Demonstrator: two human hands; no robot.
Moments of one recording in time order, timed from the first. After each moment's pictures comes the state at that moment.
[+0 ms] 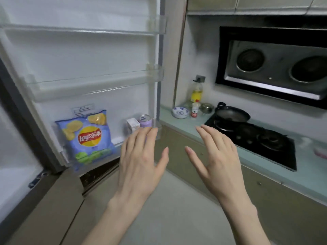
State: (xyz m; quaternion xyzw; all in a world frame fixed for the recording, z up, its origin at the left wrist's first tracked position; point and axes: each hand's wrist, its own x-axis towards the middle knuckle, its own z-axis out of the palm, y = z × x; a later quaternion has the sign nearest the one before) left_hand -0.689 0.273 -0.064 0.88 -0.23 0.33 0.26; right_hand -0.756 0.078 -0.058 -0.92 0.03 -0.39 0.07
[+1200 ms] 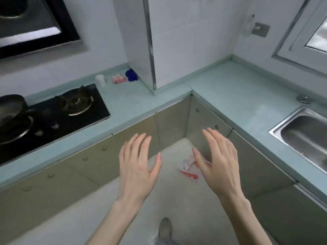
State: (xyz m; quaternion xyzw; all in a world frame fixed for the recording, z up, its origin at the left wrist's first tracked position) left_hand -0.923 -0.312 -0.223 0.64 -0.71 0.05 0.30; right_hand -1.154 -0.327 -0.232 -0.71 0.61 -0.36 -0.02
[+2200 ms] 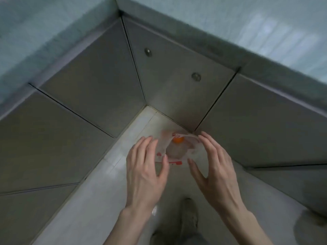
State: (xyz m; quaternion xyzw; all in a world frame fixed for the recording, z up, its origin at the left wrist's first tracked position) left_hand -1.085 -0.583 -0.673 0.53 -0.80 -0.17 0.21; right_hand -1.265 -0.509 -0.666 -0.59 0.74 -0.30 0.10
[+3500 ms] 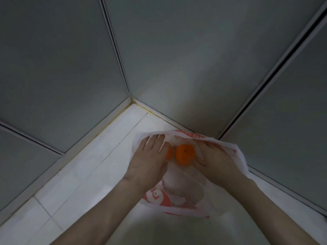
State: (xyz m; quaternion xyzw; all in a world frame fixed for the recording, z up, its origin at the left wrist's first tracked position) left_hand -1.150 -0.742 -1.133 0.38 -0.92 -0.04 -0.02; right_hand -1.363 -0.660 -1.142 -0.65 0.73 -0.15 0.12
